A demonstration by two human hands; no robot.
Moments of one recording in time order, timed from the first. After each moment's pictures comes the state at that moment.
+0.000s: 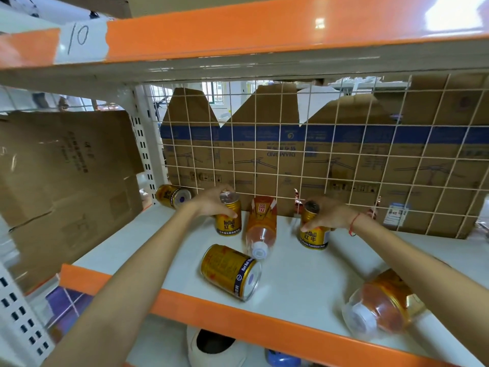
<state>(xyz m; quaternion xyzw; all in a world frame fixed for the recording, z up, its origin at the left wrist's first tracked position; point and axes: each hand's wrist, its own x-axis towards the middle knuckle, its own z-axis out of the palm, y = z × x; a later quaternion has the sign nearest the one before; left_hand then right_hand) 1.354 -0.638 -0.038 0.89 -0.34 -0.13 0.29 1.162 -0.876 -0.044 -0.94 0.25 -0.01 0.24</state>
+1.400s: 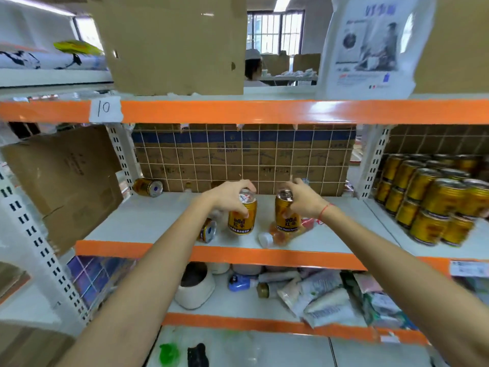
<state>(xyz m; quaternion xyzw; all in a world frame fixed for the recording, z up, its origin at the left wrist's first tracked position) 1.099 -0.634 0.064 0.81 -0.53 -0.14 0.18 0.946 -0.785 0.052 -0.95 0.23 -0.10 0.18</state>
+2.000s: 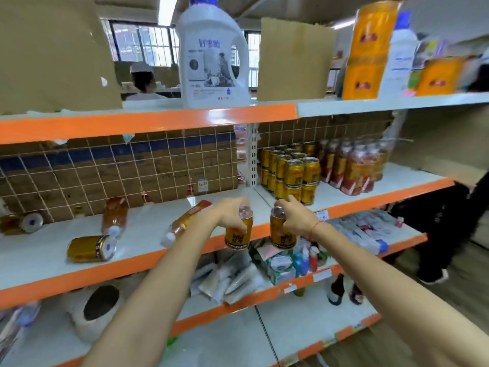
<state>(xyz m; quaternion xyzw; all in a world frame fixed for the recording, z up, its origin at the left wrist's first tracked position) 0.882 -0.737 0.048 0.73 -0.67 -0.14 0.09 0.693 -0.804 0.033 -0.89 0.42 -0.10 0.13</state>
